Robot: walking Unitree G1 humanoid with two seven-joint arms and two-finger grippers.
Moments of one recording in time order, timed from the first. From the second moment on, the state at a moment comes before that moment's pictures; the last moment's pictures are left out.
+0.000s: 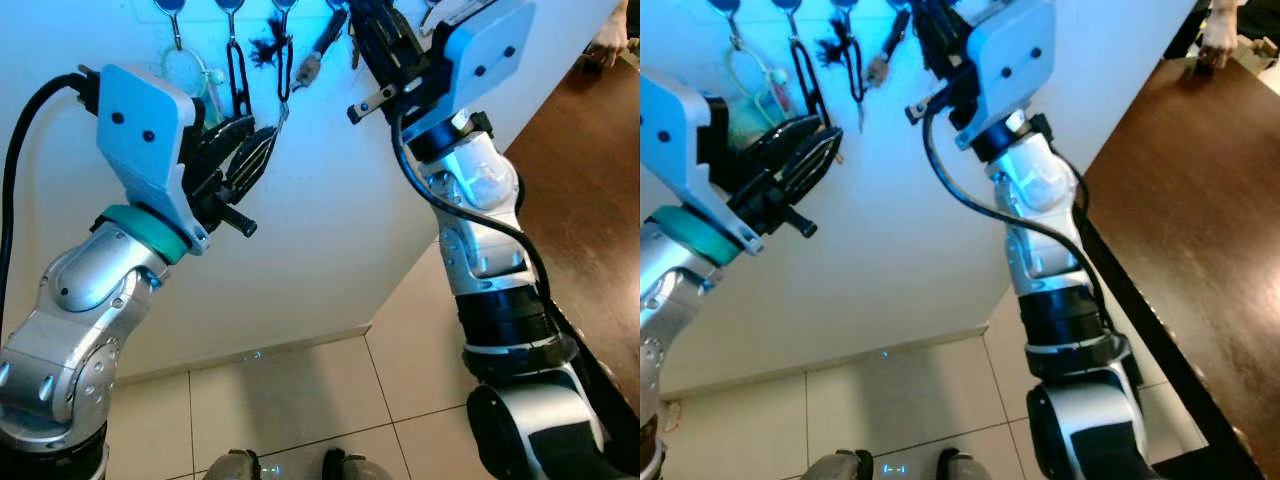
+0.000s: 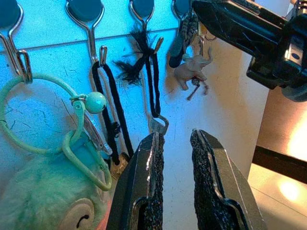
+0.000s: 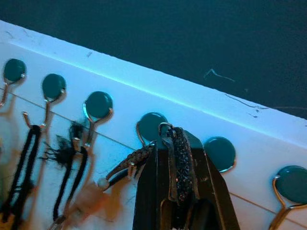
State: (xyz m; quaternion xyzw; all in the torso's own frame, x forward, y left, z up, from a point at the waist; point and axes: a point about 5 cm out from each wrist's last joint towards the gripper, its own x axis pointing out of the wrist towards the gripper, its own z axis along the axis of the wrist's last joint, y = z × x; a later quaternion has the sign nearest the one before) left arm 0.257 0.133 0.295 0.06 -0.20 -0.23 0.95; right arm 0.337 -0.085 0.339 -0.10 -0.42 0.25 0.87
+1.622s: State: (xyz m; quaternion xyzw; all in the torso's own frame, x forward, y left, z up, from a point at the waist) left arm 0.260 0.133 0.293 0.06 -0.19 -0.22 0.95; right arm 0.334 -0.082 0.316 -0.10 -0.38 0.30 0.87
